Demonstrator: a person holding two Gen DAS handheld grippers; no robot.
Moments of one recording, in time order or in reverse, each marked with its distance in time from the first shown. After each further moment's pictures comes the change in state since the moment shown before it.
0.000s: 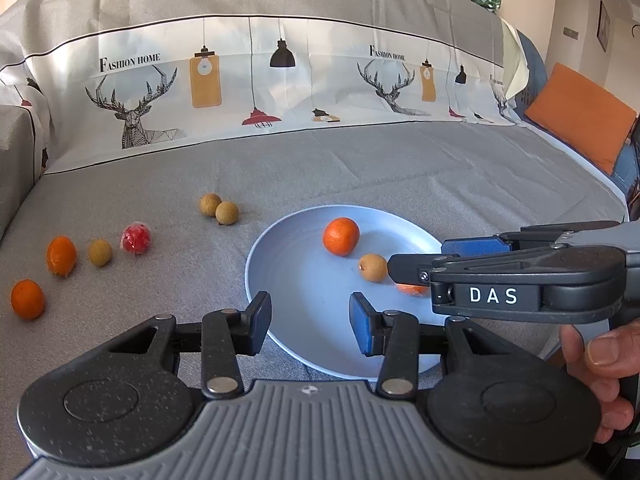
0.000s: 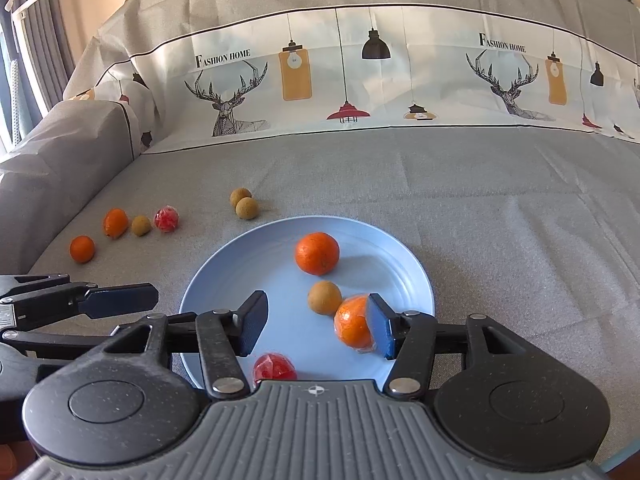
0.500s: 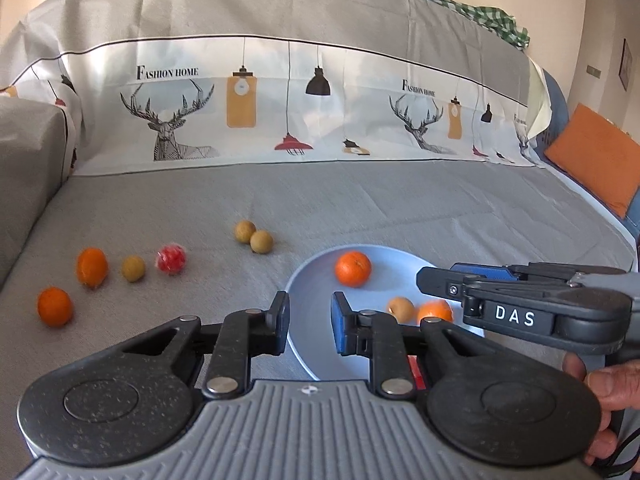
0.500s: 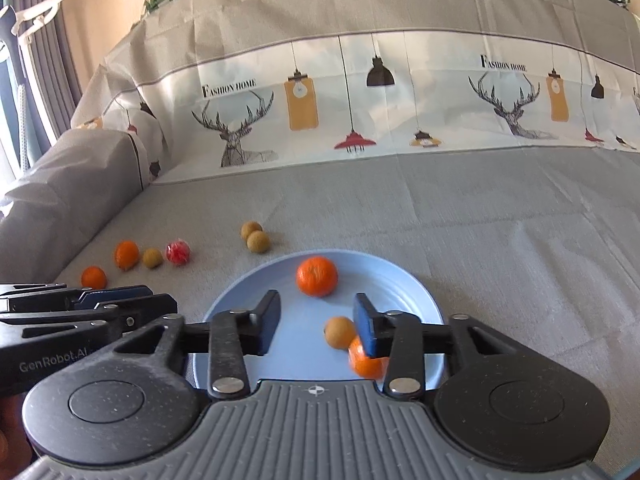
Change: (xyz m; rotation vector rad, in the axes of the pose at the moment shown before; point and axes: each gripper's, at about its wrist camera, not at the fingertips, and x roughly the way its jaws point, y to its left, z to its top) left arm -0.017 0.025 0.024 -0.088 -0.055 0.042; right arm -0.004 0.005 0.010 0.020 -0.090 0.025
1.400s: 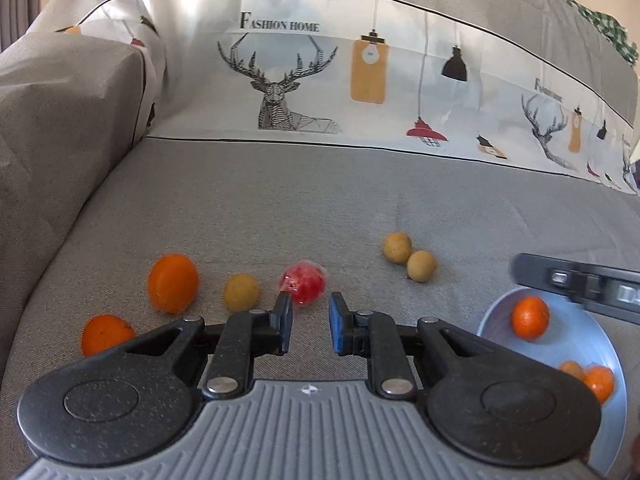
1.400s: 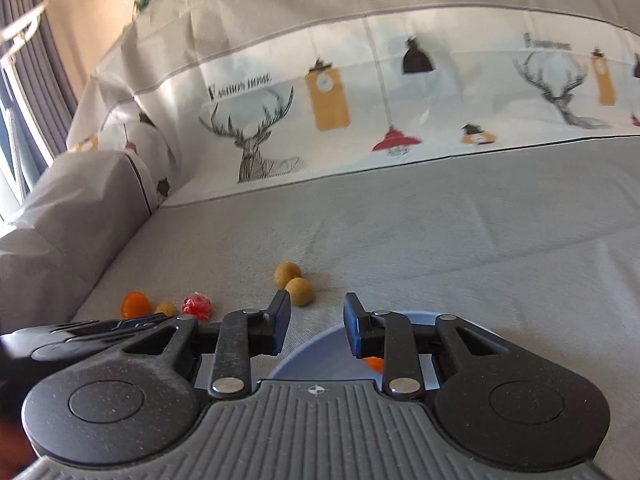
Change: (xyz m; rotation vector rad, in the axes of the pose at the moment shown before) left arm 0.091 0.101 0.023 -0.149 0.084 0.220; right arm 0.095 0.032 0.051 0.067 0.060 0.073
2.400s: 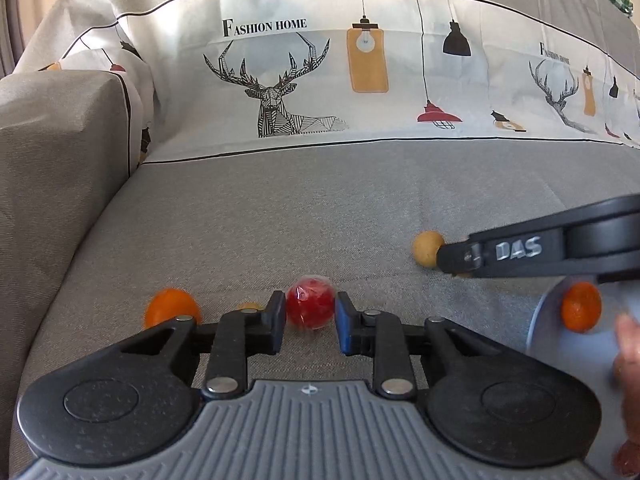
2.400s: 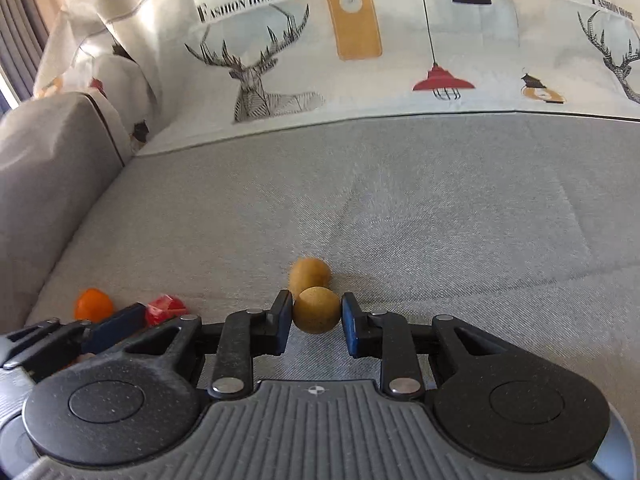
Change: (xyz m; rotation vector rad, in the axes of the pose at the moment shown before) left arm 0.030 -0.014 0.003 0.144 -0.025 0.088; right arm 0.099 0.026 0.020 -0.023 0.172 -0.005
